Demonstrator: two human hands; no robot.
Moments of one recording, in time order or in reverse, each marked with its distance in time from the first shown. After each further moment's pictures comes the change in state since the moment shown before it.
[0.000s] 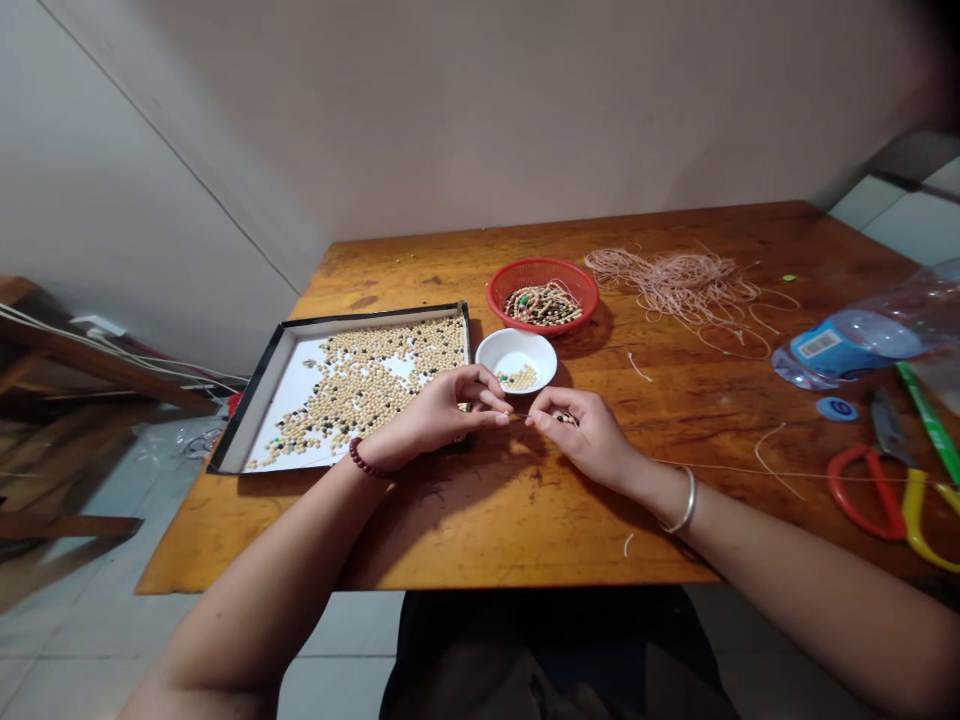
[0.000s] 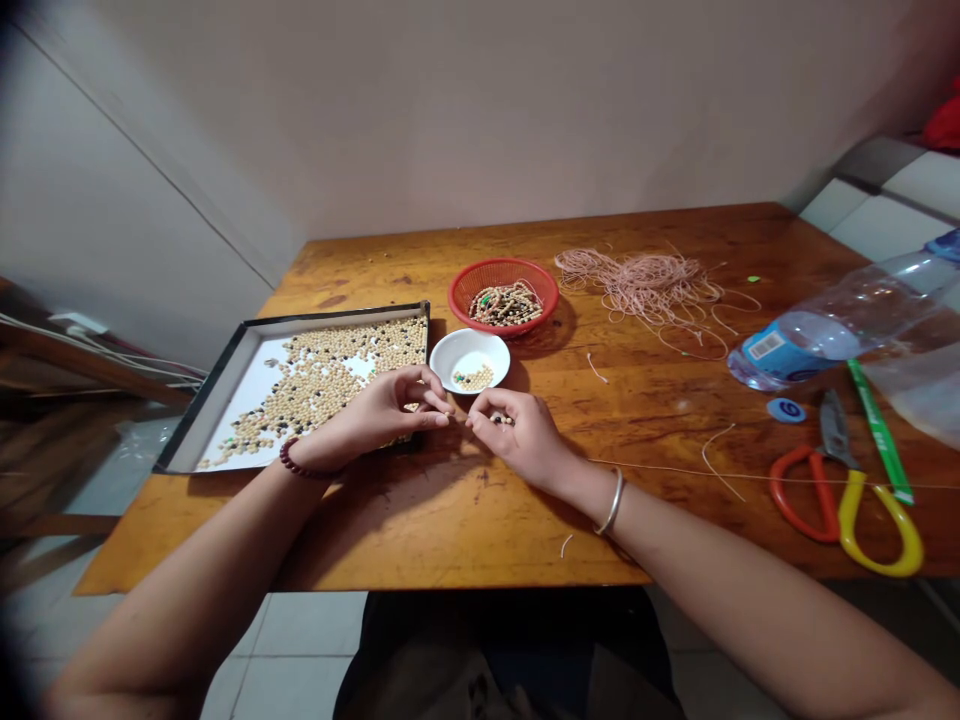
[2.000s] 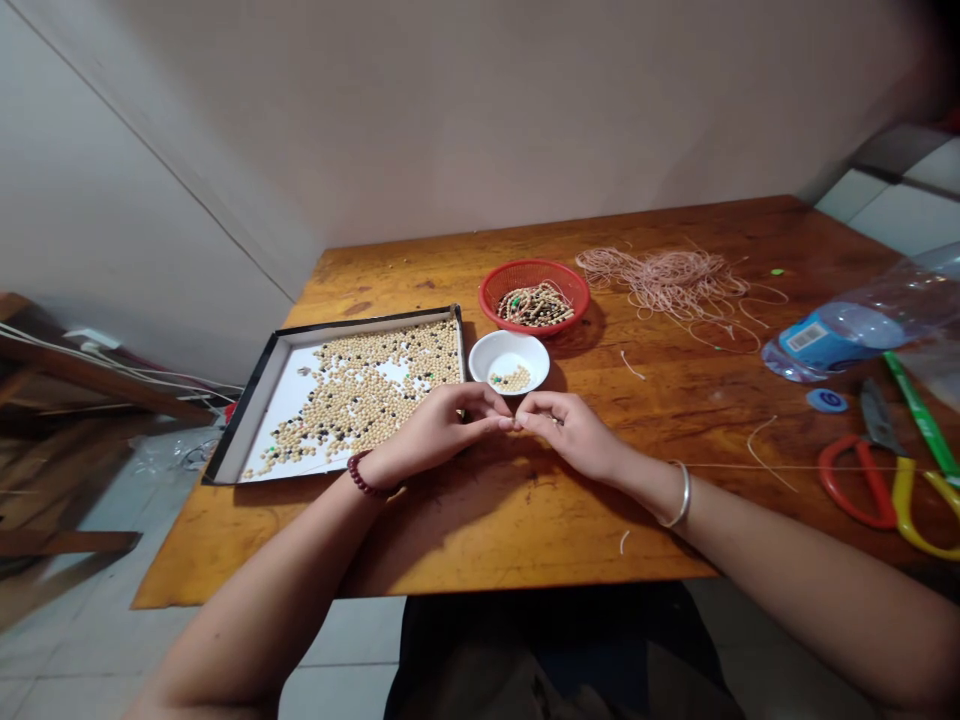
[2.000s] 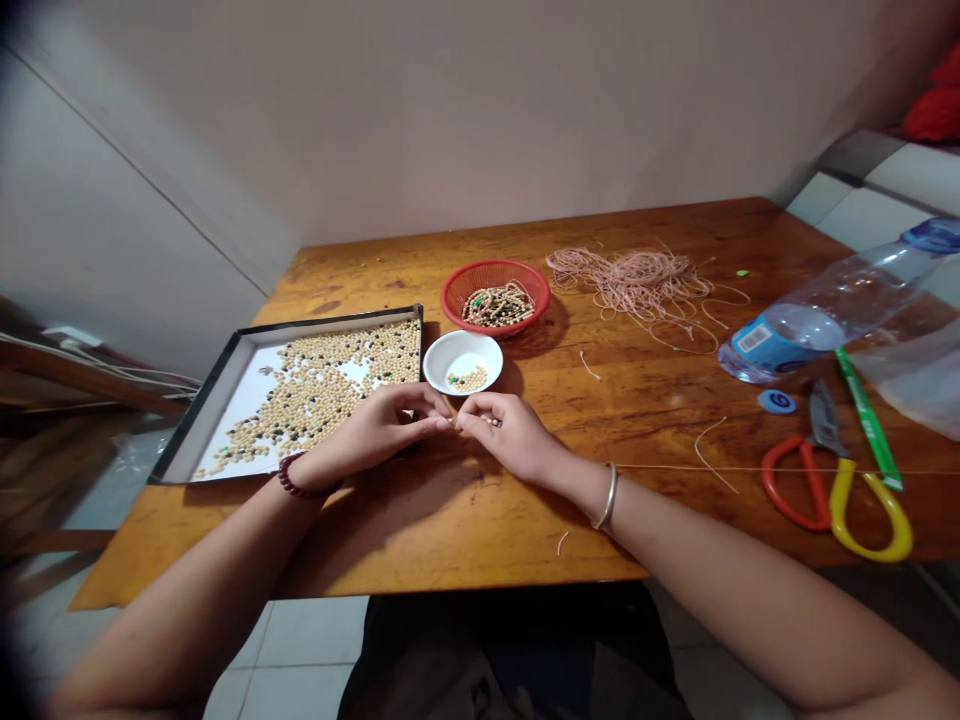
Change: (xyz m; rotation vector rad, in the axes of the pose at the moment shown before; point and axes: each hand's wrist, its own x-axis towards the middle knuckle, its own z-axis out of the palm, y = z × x) left_hand -0.007 0.012 0.011 0.343 0.002 0.104; right_hand 0.006 0.003 0.003 0.141 -0.108 0.112
